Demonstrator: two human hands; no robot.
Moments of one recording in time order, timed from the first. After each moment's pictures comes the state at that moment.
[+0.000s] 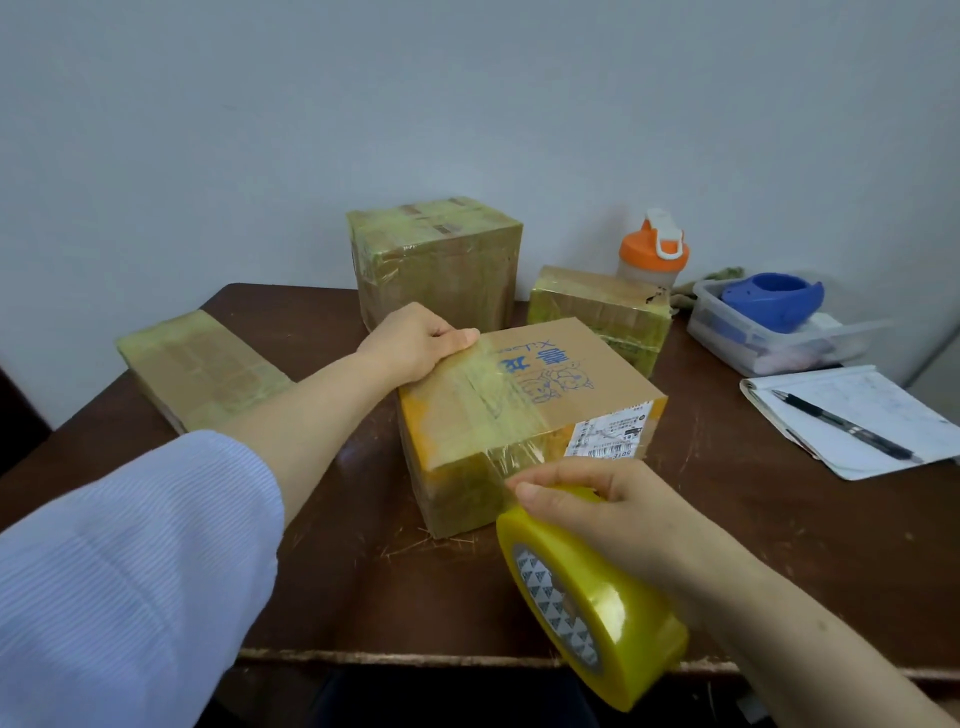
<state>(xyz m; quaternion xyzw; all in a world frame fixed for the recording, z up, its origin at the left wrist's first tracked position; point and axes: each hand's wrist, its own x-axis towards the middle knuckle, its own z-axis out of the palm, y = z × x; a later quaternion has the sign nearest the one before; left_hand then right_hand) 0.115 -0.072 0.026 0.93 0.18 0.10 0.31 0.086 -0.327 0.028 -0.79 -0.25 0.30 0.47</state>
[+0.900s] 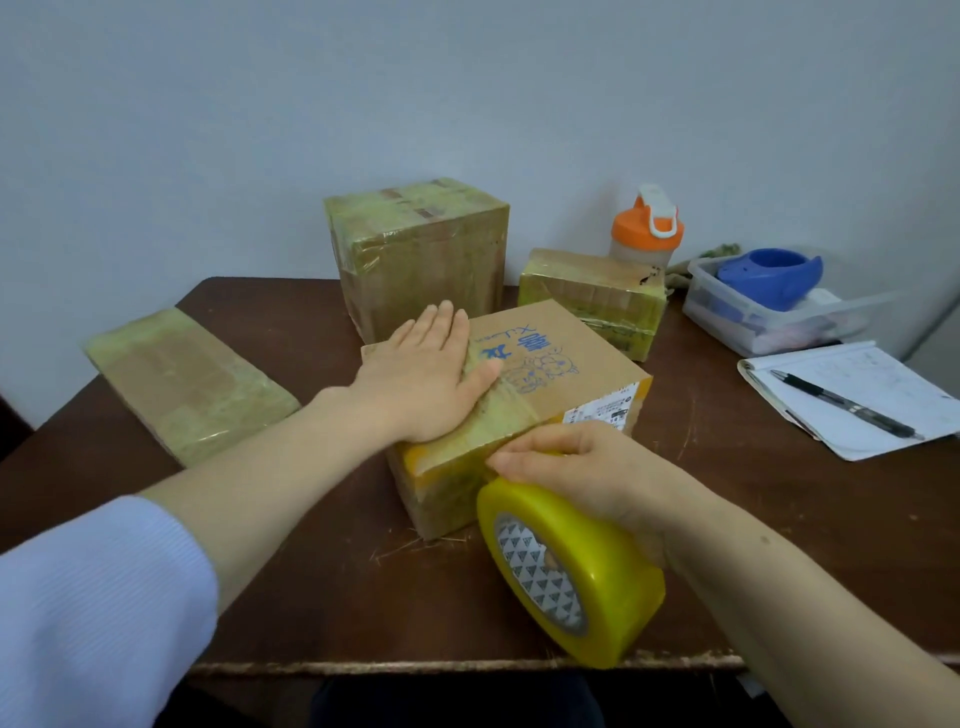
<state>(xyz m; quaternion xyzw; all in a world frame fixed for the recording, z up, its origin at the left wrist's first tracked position) 0.096 -0.111 0.021 0.99 0.13 -0.03 0.03 0.108 -0.304 0.031 -0.80 -0.22 0.34 0.45</state>
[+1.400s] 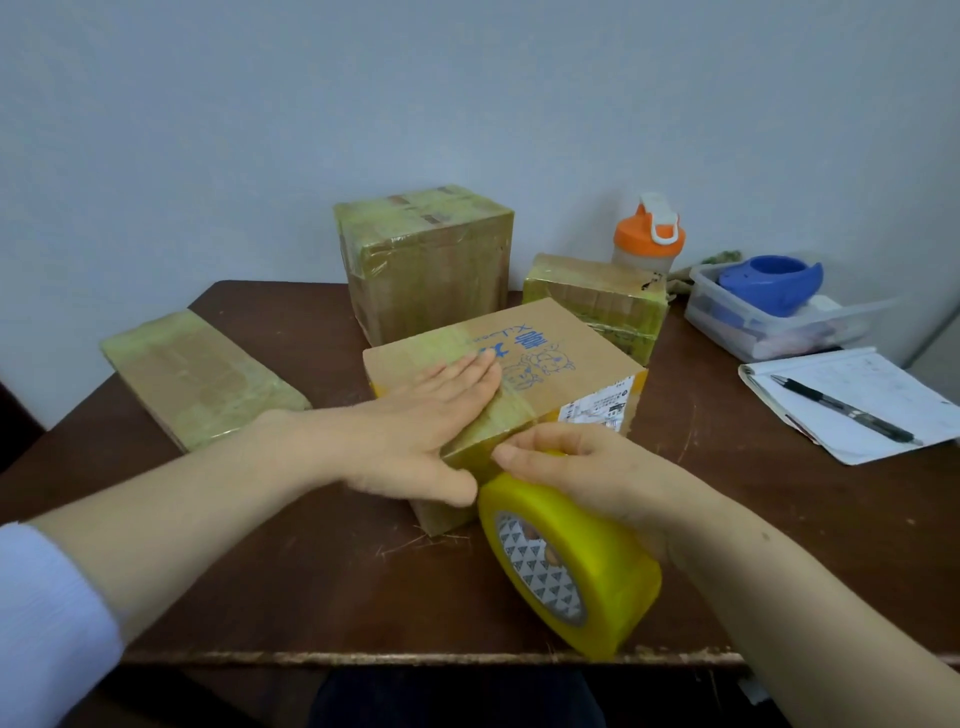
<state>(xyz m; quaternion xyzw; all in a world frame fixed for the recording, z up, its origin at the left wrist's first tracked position) 0.052 -0.114 0.027 0.99 -0.10 -0.13 0.06 0.108 -0.305 0.031 -0.79 -0.23 0.36 0.45</state>
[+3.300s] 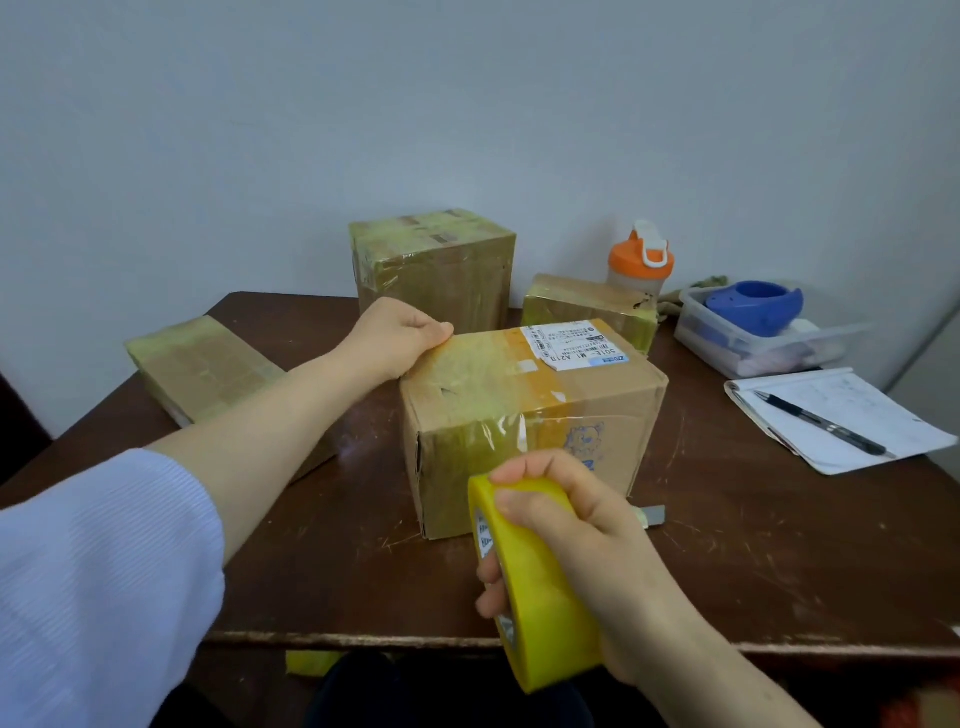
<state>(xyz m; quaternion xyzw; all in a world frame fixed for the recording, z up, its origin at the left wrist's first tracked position) 0.082 -0.088 0.049 0.86 0.22 0.17 0.44 0.039 -0.323 0.020 -0.61 -0.21 0.35 0.68</state>
